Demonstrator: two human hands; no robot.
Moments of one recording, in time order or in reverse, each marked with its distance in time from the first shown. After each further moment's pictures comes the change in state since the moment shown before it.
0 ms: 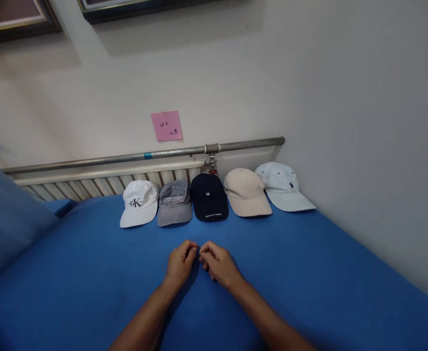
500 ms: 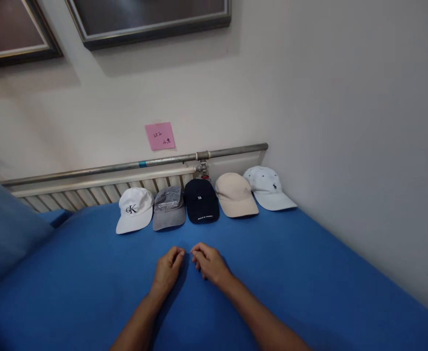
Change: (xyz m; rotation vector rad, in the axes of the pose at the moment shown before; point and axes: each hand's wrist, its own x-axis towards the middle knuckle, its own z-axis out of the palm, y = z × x) left_hand -0.017 -0.003 -0.014 -0.041 0.036 -0.027; right_hand -0.003 0.005 0.001 -0.045 0.017 -0.052
